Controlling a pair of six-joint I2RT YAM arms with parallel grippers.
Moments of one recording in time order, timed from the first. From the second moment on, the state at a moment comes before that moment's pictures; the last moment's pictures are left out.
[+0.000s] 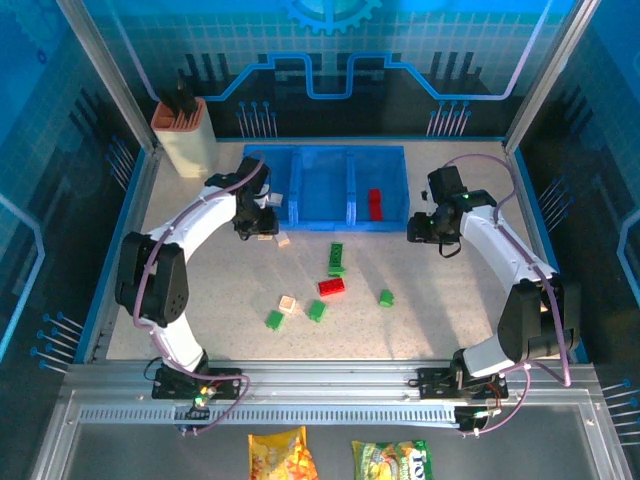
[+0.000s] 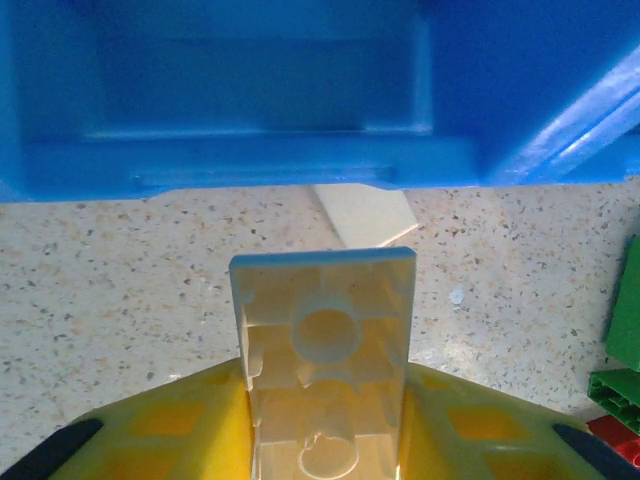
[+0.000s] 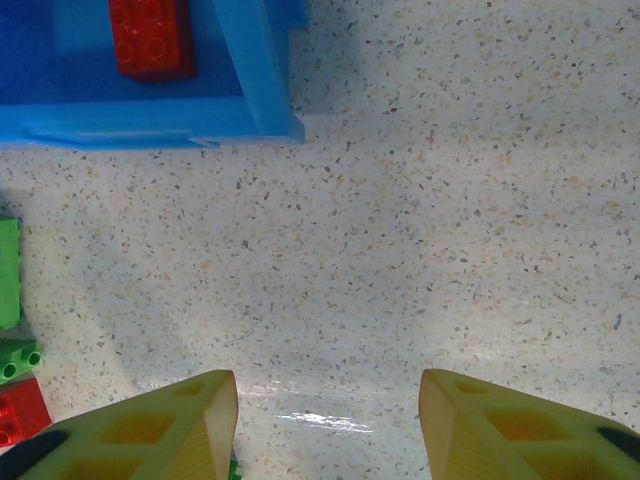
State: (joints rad) left arm -0.27 1.76 1.38 -0.90 0.08 -0.34; right arm 0.17 1.48 1.18 -0.91 -0.03 0.25
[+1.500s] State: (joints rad) left arm -0.17 2.44 2.24 -1.09 0.06 -0.23; right arm 0.17 1.40 1.14 -0.95 -0.01 0.25
